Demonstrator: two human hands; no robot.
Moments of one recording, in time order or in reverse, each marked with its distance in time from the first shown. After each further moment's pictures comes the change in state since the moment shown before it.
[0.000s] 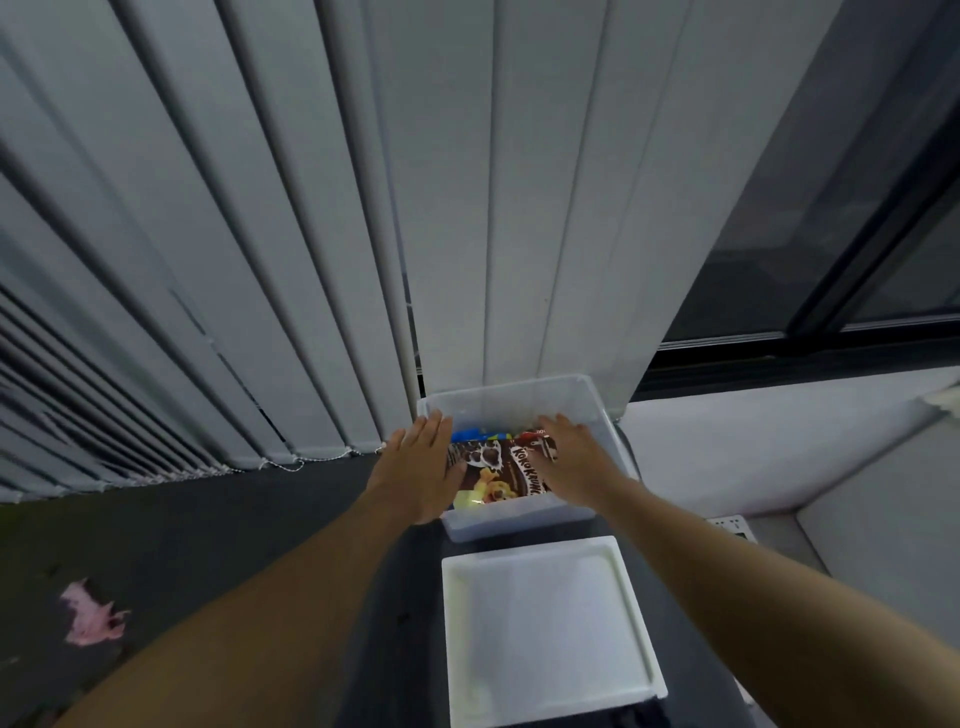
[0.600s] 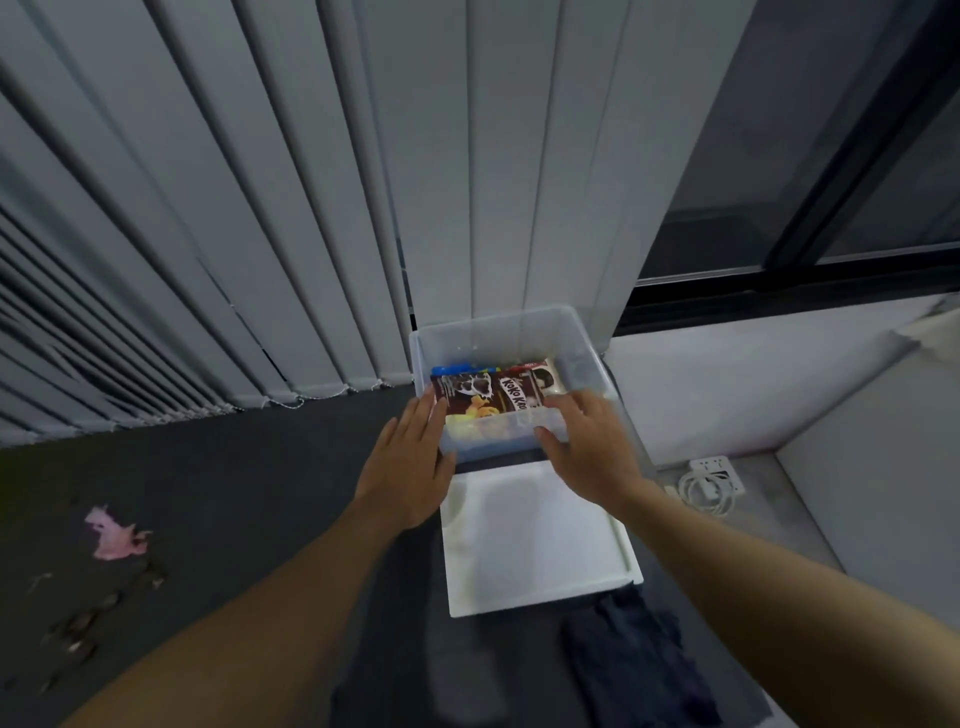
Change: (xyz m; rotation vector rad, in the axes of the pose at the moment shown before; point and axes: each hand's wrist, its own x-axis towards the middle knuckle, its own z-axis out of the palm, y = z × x) left_hand -0.095 0.025 0.035 -0.153 0.148 0.032; right_hand -0.106 0.016 0.017 -0.085 0.319 -0.151
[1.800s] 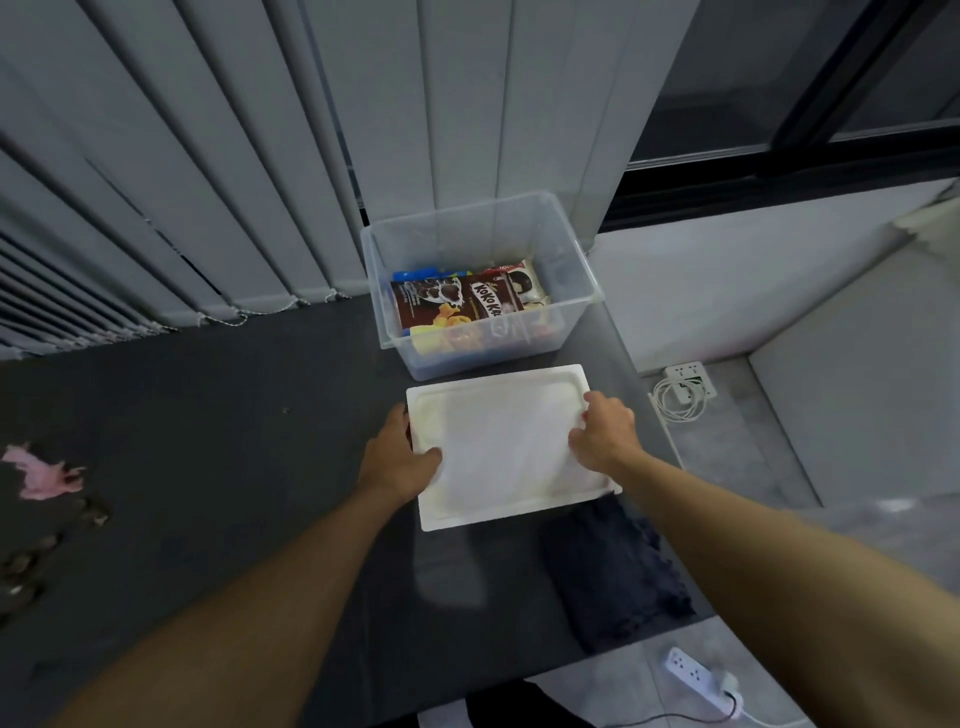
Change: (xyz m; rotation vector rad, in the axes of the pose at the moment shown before) left_hand -0.033 0.014 0.092 -0.666 -0.217 -0.607; right_hand -0.064 0.062 0.054 0.048 -0.417 0.727
